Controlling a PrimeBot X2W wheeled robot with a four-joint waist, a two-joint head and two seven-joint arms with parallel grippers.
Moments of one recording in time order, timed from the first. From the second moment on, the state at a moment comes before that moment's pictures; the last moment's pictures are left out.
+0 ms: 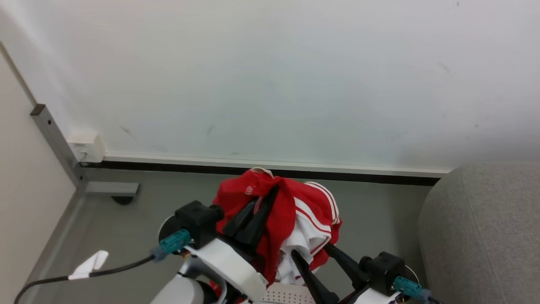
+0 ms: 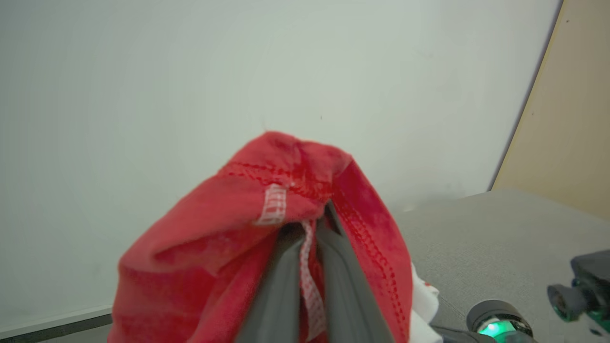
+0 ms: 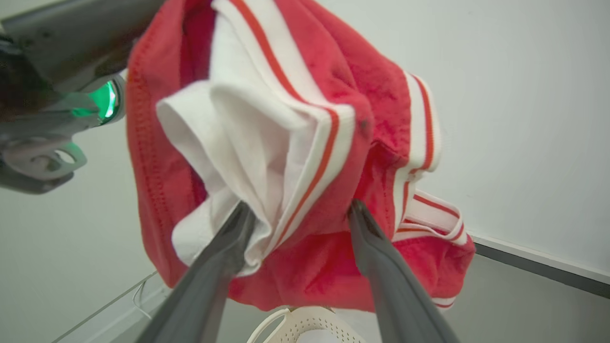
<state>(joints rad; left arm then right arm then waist) -0.32 0.19 -0.53 0.01 -0.45 -0.04 -0.05 -0.23 -0.06 0.63 0.27 0.50 0.13 -0.10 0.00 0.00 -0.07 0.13</state>
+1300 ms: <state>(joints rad) -0.26 0.19 -0.63 0.09 -0.45 -0.04 -0.09 -0.31 -0.09 0.53 0.37 0.60 0.13 -0.26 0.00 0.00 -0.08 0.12</state>
